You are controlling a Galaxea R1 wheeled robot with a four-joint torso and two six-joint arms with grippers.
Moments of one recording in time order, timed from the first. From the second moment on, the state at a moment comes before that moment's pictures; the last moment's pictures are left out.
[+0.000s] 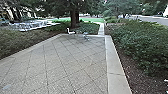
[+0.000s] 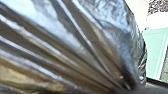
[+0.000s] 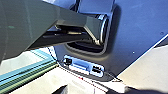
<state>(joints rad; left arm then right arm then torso) 1.30 2.74 -2.37 -0.76 0.14 0.62 -1.53 2.90 -2.44 -0.01 -0.14 -0.04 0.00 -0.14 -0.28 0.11</state>
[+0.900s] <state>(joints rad) 0.97 2.72 -2.52 -0.92 0.37 0.62 -1.50 2.91 -2.49 -0.01 -0.12 -0.04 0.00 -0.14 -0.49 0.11</state>
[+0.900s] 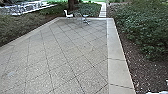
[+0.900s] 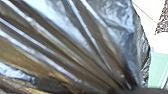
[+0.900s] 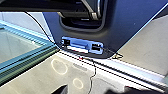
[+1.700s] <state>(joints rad) 0.77 2.77 -2.70 -0.95 0.56 0.57 -1.50 2.92 -2.52 -0.01 -0.11 -0.04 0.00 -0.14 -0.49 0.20</state>
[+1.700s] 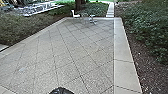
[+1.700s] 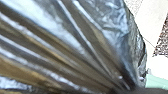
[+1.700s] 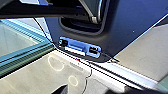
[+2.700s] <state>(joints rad) 0.64 2.76 -2.76 -0.94 0.72 0.55 -1.50 2.93 -2.53 0.00 -0.11 -0.04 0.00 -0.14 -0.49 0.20</state>
